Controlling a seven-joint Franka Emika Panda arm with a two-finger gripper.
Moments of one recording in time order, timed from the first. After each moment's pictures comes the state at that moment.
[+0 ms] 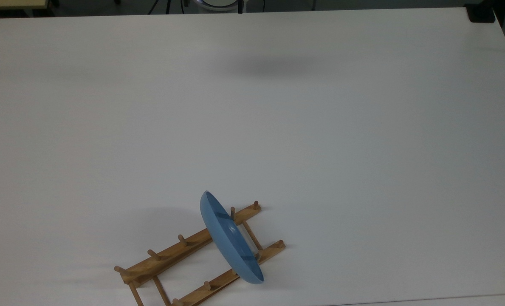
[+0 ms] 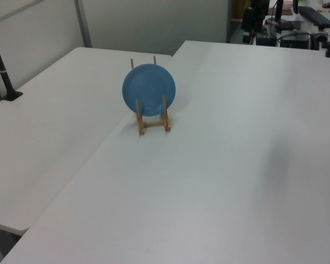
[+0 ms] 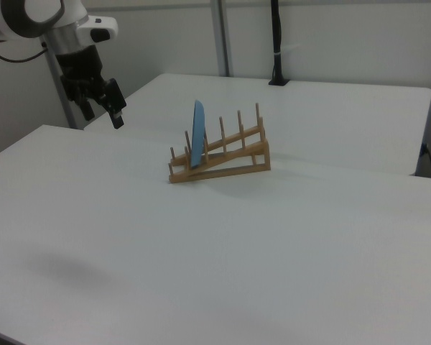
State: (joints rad) arm -0.05 -0.08 0.14 -1.66 -0.03 1.68 0.20
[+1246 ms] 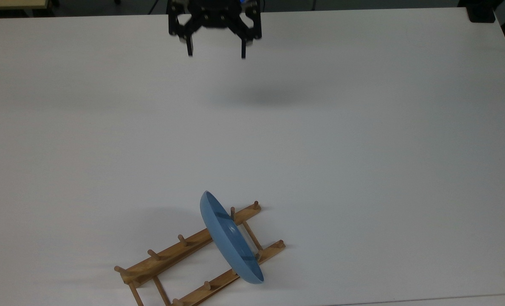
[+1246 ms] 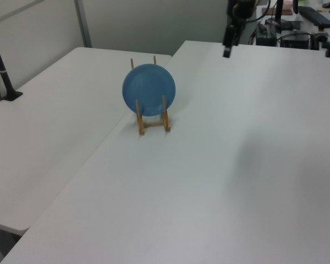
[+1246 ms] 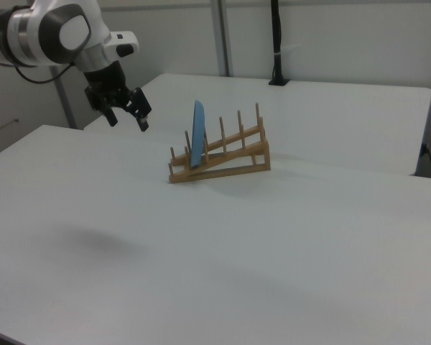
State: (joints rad) arm -0.04 0.05 0.14 -1.66 -0.06 1.90 0.11
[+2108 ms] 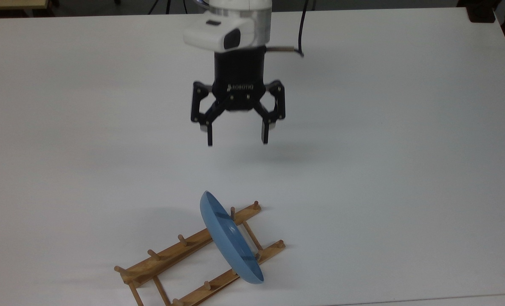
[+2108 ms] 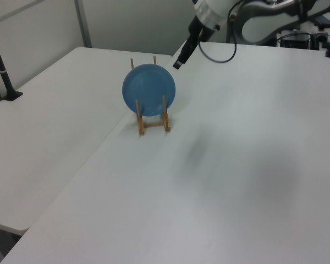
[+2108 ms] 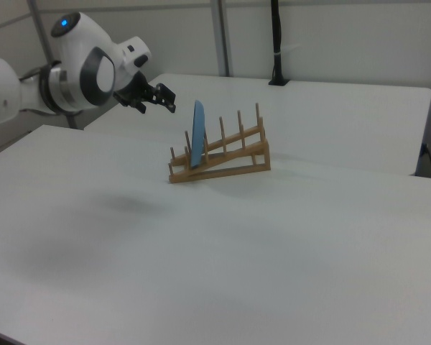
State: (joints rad) arm 0.00 0.27 0.15 -1.66 -0.25 2.56 0.13
